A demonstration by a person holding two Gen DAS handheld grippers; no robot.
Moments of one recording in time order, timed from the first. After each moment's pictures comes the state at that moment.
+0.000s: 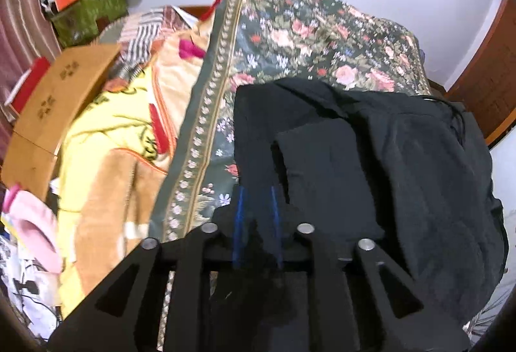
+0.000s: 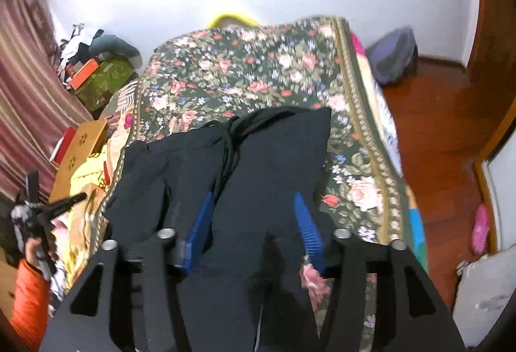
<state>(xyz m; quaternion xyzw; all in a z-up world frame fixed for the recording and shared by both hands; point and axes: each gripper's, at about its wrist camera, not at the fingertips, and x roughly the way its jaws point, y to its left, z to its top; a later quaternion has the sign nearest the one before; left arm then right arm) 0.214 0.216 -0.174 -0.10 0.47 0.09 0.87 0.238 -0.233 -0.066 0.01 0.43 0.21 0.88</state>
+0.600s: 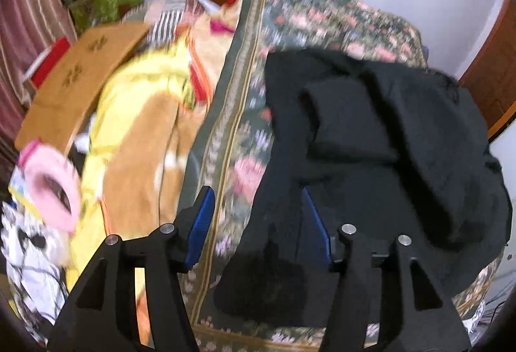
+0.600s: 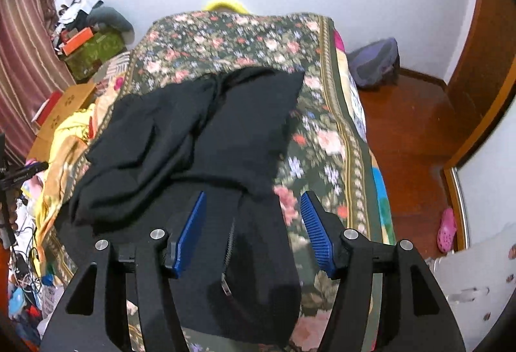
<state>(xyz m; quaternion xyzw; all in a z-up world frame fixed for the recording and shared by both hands) 0.121 0.231 -0.197 -0.12 0.49 0.11 0.86 0.180 -0.253 -0.098 -0.05 0.46 0.18 0.87</state>
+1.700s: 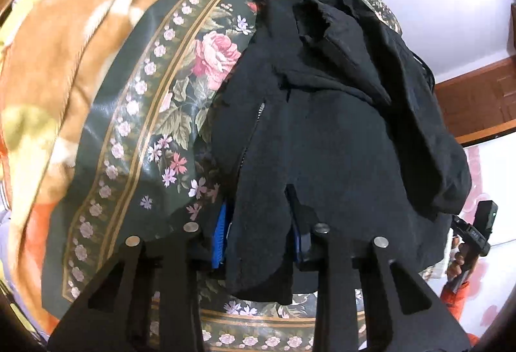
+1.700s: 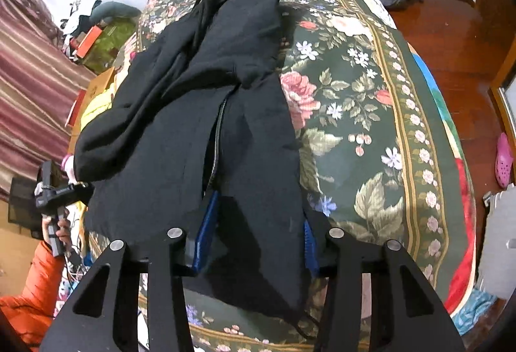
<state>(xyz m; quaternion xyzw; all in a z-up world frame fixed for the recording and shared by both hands) 0.097 0.233 -0.287 -0.33 0.54 -0.01 0.78 0.152 -0.290 -0.174 0.07 0.56 0.24 0.79</state>
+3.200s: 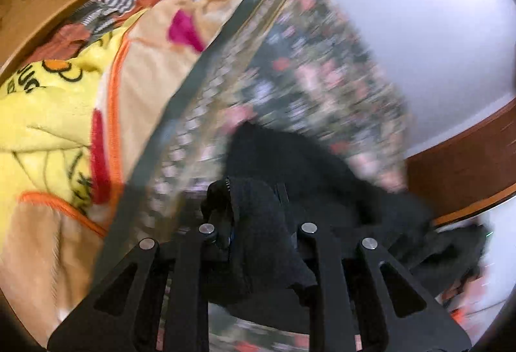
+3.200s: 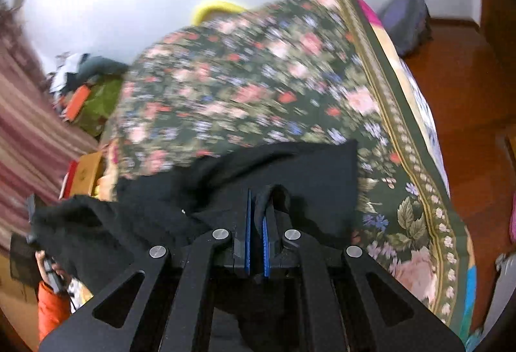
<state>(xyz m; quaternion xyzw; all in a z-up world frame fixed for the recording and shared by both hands) 0.339 0.314 -0.247 -0.31 0.47 0.04 0.83 0.404 -0.236 -0.166 0.13 0.51 0.21 0.83</state>
